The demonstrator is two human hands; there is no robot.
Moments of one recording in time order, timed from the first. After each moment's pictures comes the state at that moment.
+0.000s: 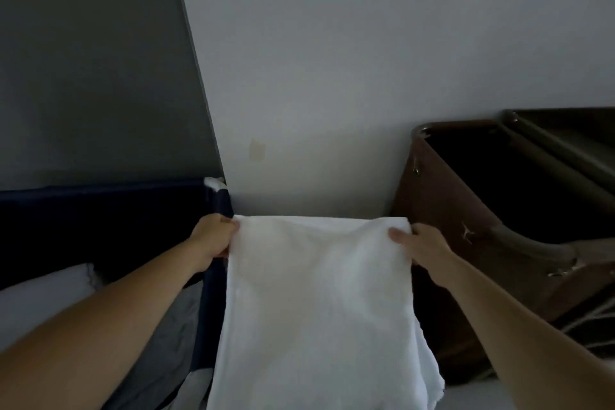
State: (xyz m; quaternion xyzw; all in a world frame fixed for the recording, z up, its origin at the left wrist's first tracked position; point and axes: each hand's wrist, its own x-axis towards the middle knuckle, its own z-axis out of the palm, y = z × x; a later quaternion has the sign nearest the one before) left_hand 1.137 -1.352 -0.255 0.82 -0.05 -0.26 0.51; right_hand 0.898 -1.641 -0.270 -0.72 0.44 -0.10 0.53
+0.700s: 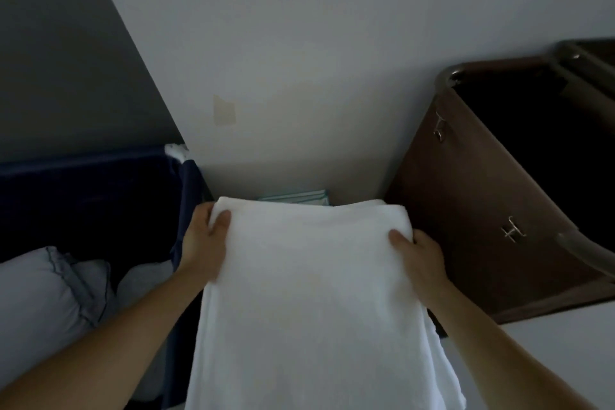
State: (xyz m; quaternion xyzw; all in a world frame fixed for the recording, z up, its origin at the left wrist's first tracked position) left_hand 1.173 -1.398 -0.360 0.86 -0.13 -0.11 0.47; right_hand 0.930 -1.654 -0.374 -0.65 0.53 -0.16 0.52
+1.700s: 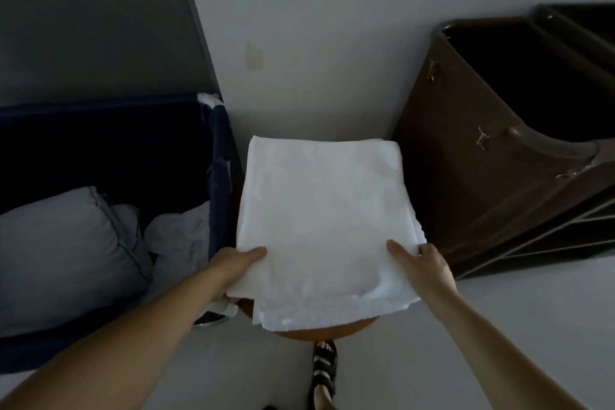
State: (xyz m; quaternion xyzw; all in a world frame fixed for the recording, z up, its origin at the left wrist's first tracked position) left_hand 1.032 -1.259 -0.413 0.80 0.04 -0.44 0.40; right_hand 0.786 -1.516 -0.379 -0.72 0.59 -0.01 0.37
